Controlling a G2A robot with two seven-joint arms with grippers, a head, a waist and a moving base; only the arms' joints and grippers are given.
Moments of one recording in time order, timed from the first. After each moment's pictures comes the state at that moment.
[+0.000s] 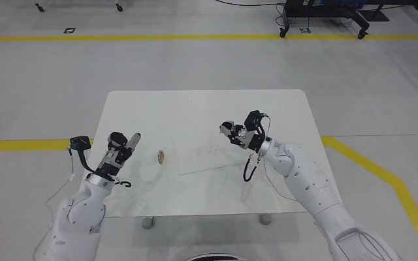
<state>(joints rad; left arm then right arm) 1.74 -1.16 -1.64 -1.78 0.52 -0.43 -0.13 -1.11 -1.25 1.07 -1.12 -0.98 -0.78 -0.10</state>
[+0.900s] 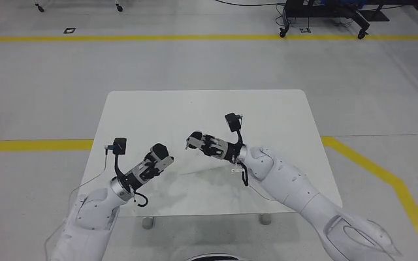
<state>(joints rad) 1.70 -1.14 -1.50 -1.76 0.15 -0.72 -0.52 -0.96 -1.28 0.66 -1.07 -0.16 -1.01 0.10</state>
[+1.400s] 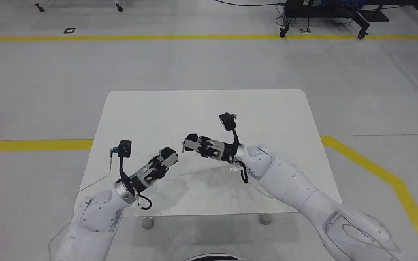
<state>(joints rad) 1.70 -1.13 -1.47 -1.75 0.13 -0.72 -0.52 -0.93 -1.29 0.61 -1.06 -0.05 -1.01 0.21</state>
